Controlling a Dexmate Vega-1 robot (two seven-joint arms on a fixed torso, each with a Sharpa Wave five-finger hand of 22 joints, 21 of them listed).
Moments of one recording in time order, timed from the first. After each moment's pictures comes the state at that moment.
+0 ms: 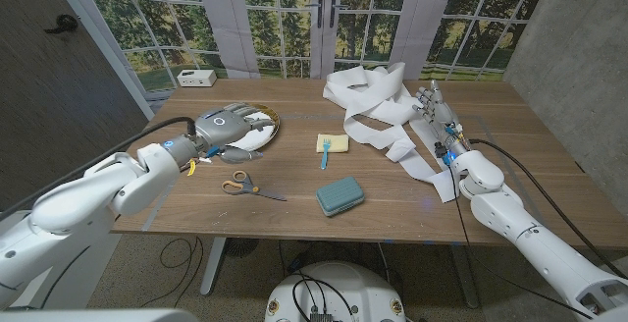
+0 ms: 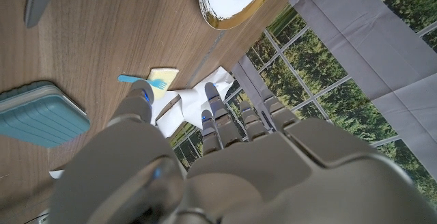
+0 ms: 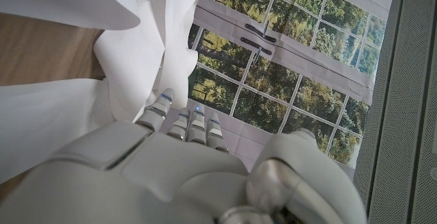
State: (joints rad) left arm 1.55 1.01 -0.20 -2.26 0.97 -0.08 -0.12; left_hand 0.56 -0.03 0.45 -0.16 0.18 0.18 -0.14 0.20 0.19 0.47 -0.17 0.29 0.31 0.10 -0.04 0.19 0.17 0.14 0.04 0.19 0.17; right arm -0.93 -0.57 -0.32 -1.36 0.62 0.44 0.05; right_hand 0.32 0.12 -0.23 0.04 0.24 0.04 0.04 0.19 0.18 0.11 0.06 0.21 0.19 -0.02 -0.01 0.20 0.19 0.15 0.07 0.19 0.17
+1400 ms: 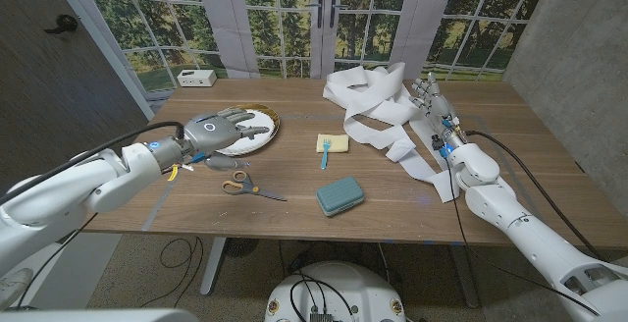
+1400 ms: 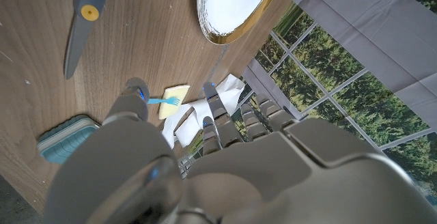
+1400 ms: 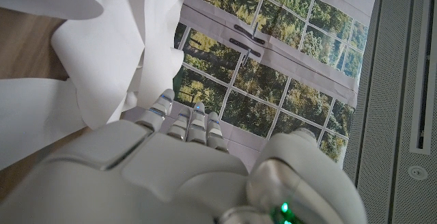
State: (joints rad) left arm 1.59 1.00 -0.32 -2.16 1.02 -0.32 -0.07; left_hand 0.58 -0.06 0.41 -0.15 0.18 0.09 -0.16 0.20 0.19 0.49 -0.18 0.27 0.33 0.06 -0.04 0.19 0.17 0.13 -0.04 0.20 0.17; right arm -0.85 -0.53 -0.34 -1.26 0.60 0.50 0.10; right_hand 0.33 0.12 -0.23 0.04 0.24 0.05 0.03 0.19 0.18 0.11 0.05 0.21 0.19 -0.02 -0.01 0.20 0.19 0.14 0.08 0.19 0.17
